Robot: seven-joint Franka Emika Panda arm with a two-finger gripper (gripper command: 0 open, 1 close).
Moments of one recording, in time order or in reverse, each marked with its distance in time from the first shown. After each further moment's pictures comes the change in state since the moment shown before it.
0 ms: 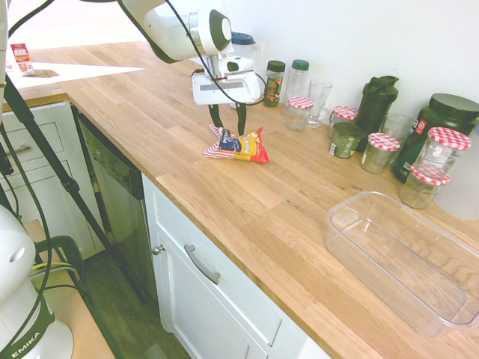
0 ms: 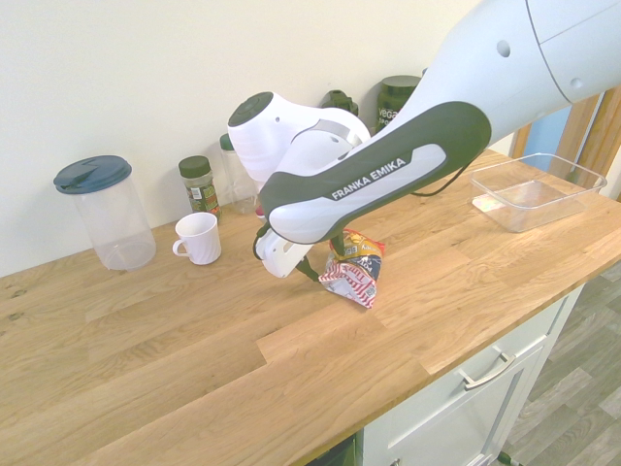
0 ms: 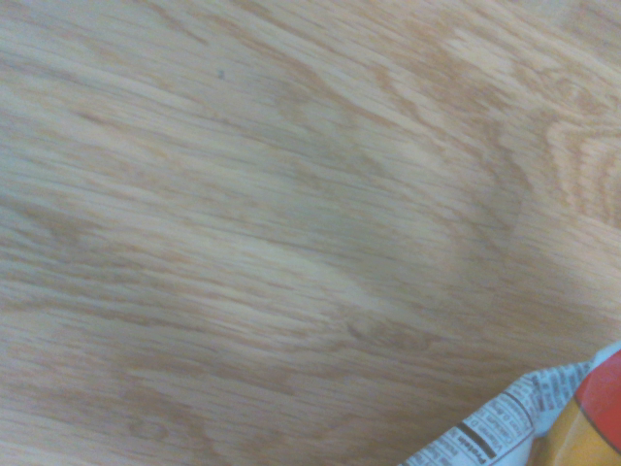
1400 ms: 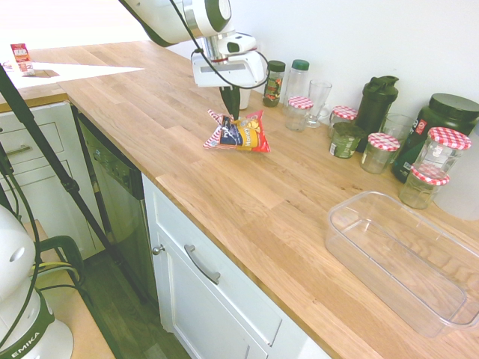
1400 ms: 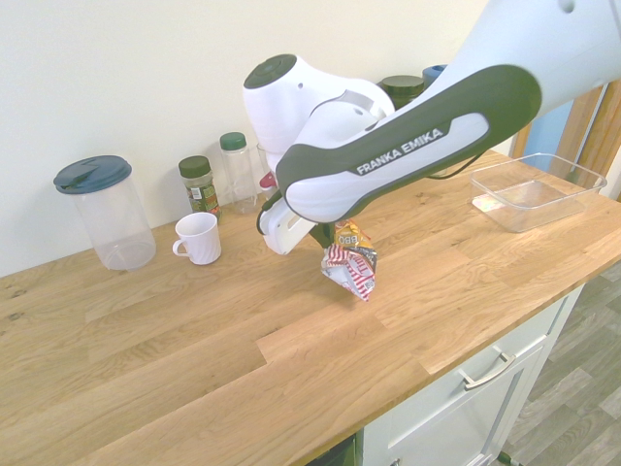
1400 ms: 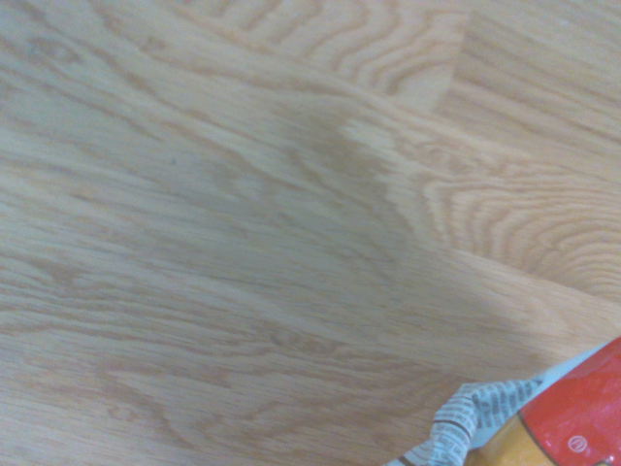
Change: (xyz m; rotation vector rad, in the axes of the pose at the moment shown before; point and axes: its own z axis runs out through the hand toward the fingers) arm 0.008 0.048 -0.060 0.123 0.066 0.077
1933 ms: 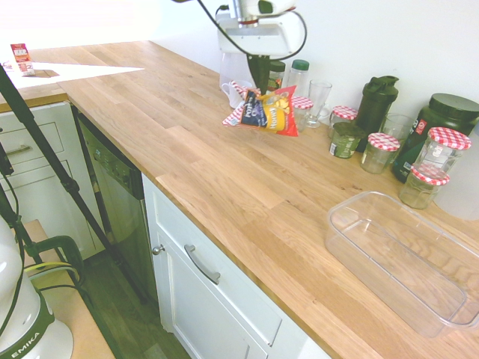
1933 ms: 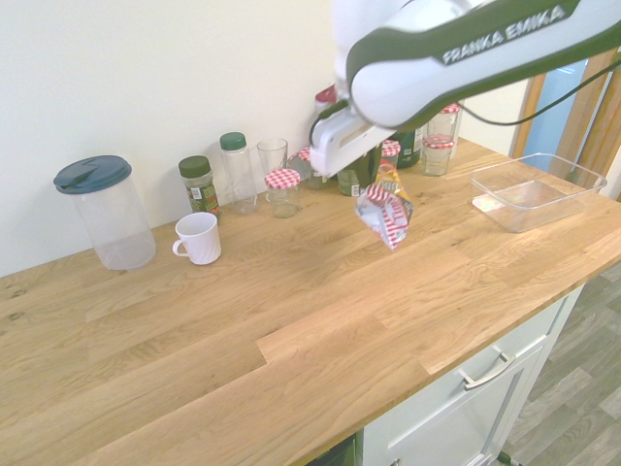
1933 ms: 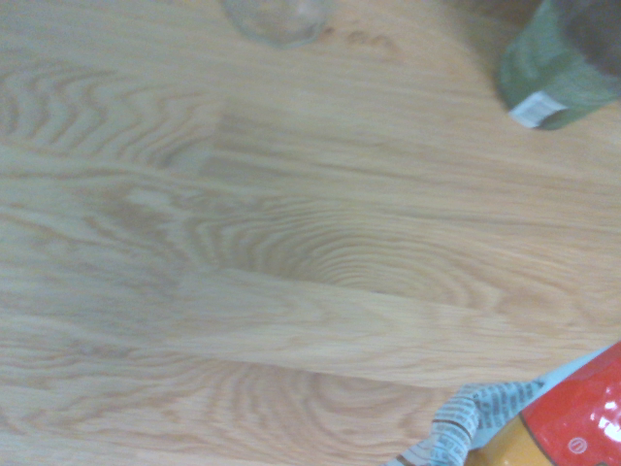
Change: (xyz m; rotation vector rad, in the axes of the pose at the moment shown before) arm 0.084 0.141 -0.081 0.135 0.003 0.168
